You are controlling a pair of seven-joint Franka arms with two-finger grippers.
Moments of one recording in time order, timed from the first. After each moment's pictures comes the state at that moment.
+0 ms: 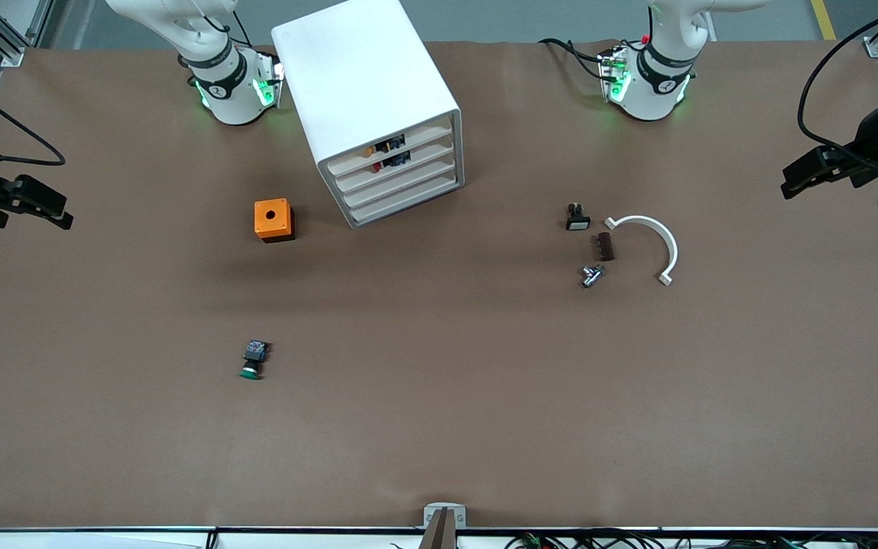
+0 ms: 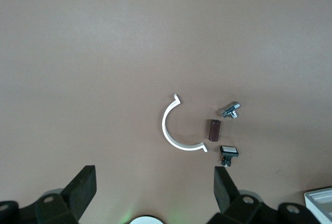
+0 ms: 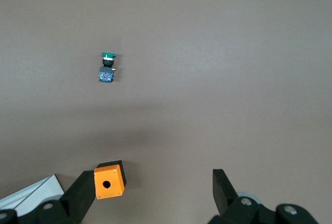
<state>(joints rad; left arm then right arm) -0.05 -0.02 -0.02 -1.57 0.03 1.49 -0.20 0.03 -0.01 -0.09 -1.64 0.01 1.65 -0.02</state>
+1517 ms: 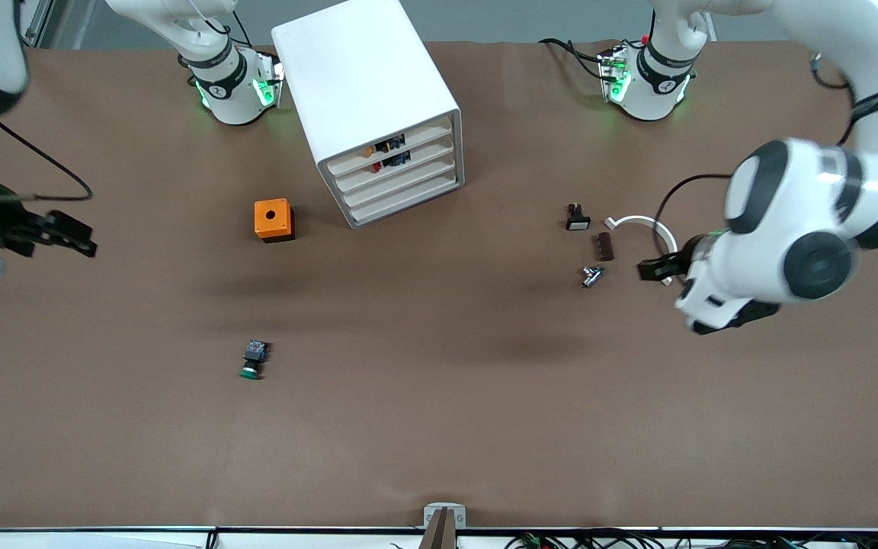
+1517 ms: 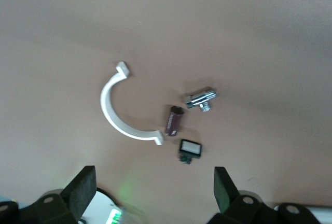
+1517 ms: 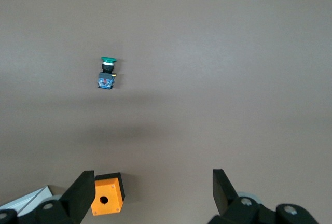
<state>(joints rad) -0.22 0.45 -0.06 -1.45 -0.04 1.49 -0.59 0.05 0.10 -0.07 -1.65 0.01 1.74 -0.02</state>
